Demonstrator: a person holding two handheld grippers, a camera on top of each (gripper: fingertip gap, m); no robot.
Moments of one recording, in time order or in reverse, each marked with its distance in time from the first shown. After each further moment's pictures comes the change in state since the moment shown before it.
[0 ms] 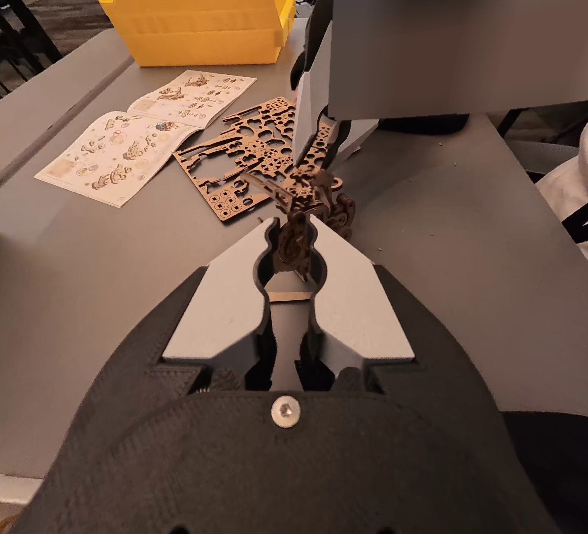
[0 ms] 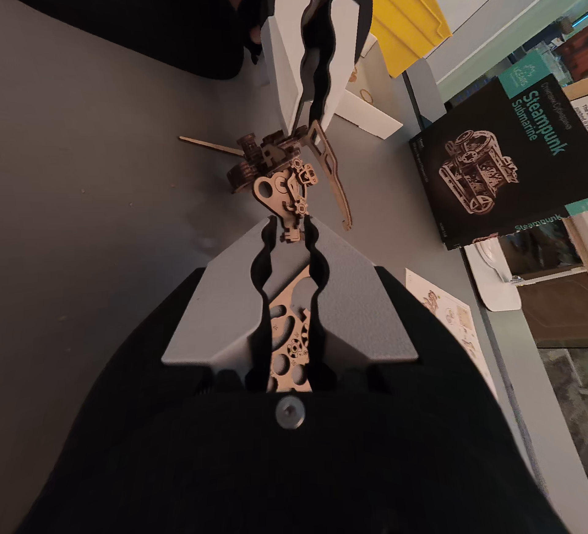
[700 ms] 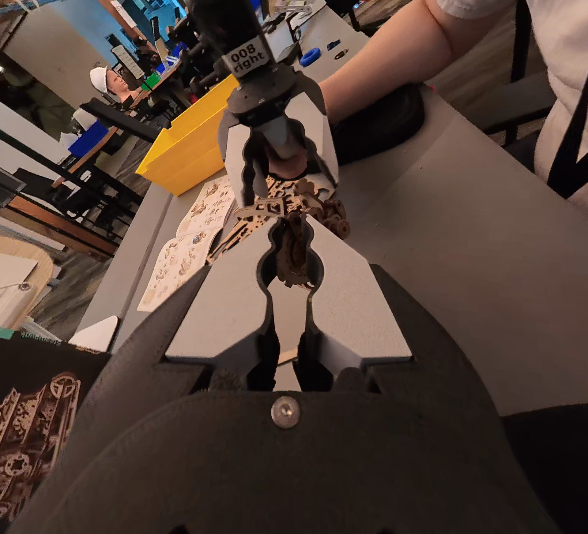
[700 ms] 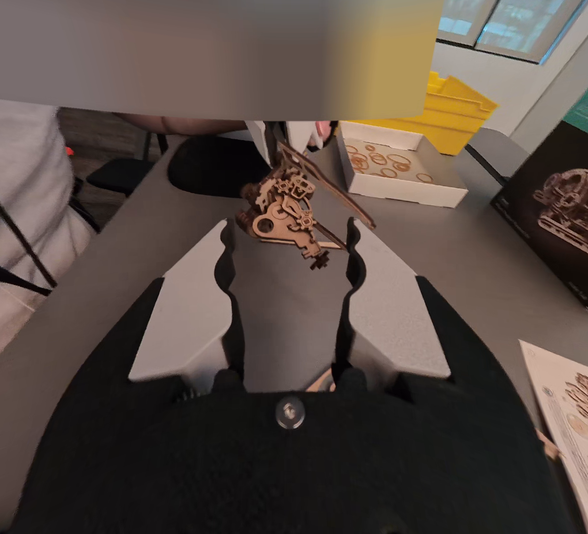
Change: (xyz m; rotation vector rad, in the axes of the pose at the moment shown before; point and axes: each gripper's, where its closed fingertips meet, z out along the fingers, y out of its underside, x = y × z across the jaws) left arm 0.055 -0.055 -0.014 0.107 -0.028 0.503; right arm -0.009 -0.056 -0.032 0.397 -0.280 0.341
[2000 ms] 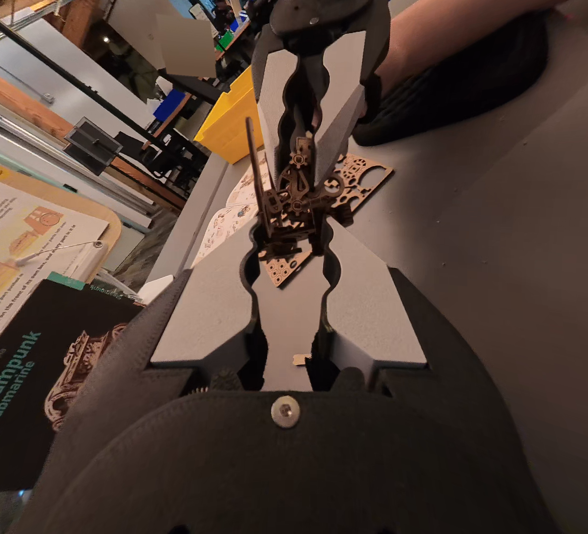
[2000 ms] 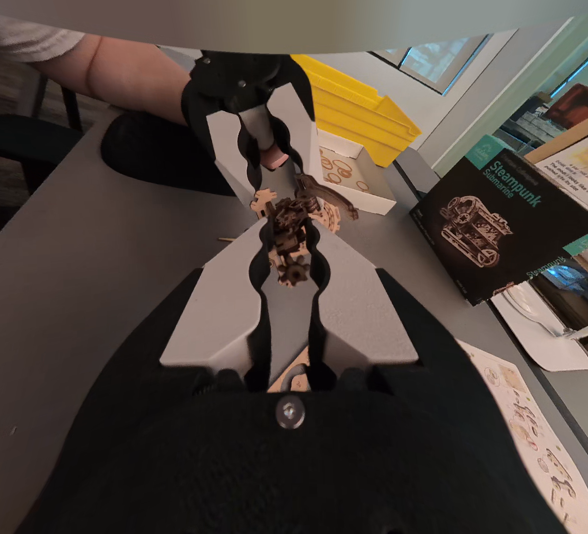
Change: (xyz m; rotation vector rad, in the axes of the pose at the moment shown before) left arm -0.018 0.021 0.028 -0.129 -0.246 0.057; right arm 0.010 -0.011 -0.002 -0.055 0.211 -0.205
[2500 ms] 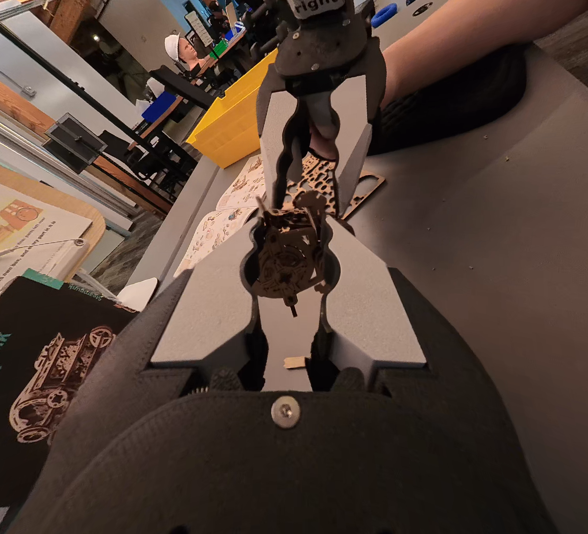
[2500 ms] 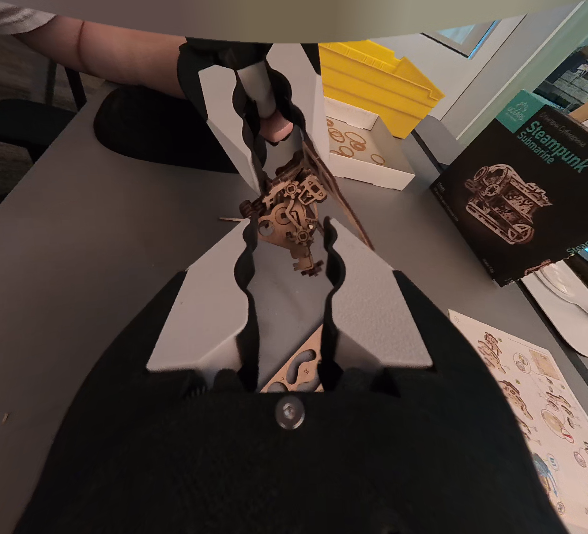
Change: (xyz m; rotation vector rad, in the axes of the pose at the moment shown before) left arm -0.001 -0.001 -0.003 0.035 0.027 -0.061; right arm -0.001 0.024 0.008 -0.067 -0.039 0.054
